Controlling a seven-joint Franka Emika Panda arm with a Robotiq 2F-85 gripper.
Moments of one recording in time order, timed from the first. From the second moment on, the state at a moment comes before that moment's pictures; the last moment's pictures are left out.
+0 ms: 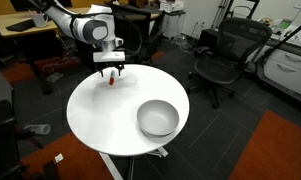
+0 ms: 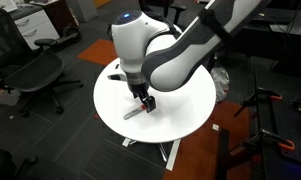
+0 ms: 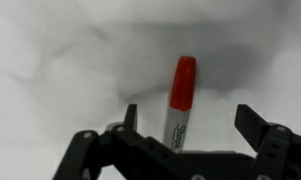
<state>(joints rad) 0.05 0.76 0.16 -1.72 -0.19 2.47 -0.77</state>
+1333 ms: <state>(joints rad) 0.05 0.88 0.16 -1.57 -0.19 2.47 -0.78</state>
